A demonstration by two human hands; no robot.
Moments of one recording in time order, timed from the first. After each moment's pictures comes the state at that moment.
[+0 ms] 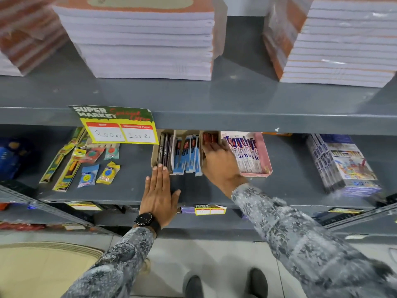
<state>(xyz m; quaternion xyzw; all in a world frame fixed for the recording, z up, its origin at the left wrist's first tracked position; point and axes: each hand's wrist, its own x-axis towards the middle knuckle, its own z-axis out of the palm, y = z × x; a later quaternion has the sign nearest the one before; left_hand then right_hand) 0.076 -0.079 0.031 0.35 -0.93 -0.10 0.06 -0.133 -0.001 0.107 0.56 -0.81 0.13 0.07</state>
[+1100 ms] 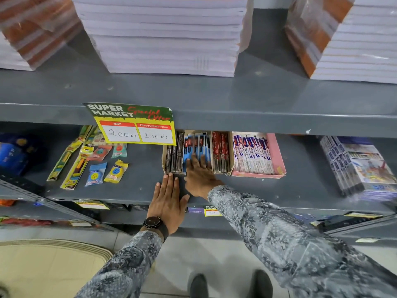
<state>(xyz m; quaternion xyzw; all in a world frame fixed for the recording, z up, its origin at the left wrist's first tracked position) 0.084 -0.080 0.018 0.35 -0.93 -0.10 -0.02 -0.073 -0.058 0.052 0.53 -0.82 0.02 -0.20</state>
